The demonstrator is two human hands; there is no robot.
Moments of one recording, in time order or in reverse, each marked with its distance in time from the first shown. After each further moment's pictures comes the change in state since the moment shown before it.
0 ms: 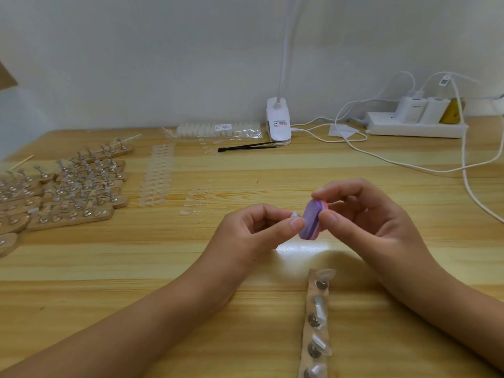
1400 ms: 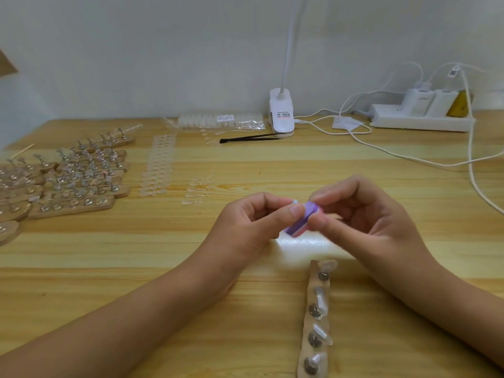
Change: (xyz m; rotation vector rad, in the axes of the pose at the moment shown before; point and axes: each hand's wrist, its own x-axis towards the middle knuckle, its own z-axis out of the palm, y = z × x) left_hand 0.000 -0.001 -0.002 0.019 -0.002 0.003; right_hand -0.001 0.003 0.007 0.059 0.008 -0.055
